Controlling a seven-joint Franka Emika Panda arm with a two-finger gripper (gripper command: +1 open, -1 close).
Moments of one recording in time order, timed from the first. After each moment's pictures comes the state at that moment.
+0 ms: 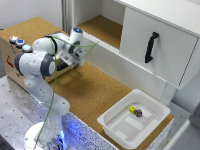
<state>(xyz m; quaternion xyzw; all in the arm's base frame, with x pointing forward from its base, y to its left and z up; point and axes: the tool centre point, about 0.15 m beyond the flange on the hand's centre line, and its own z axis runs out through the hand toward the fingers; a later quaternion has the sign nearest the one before) 0.384 0.199 0.271 -0.98 -0.11 -0.02 0.16</state>
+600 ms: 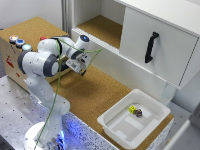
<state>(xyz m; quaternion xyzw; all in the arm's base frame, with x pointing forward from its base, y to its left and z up) 0.381 0.204 0.289 -0.98 -0.10 -0.04 0.16</state>
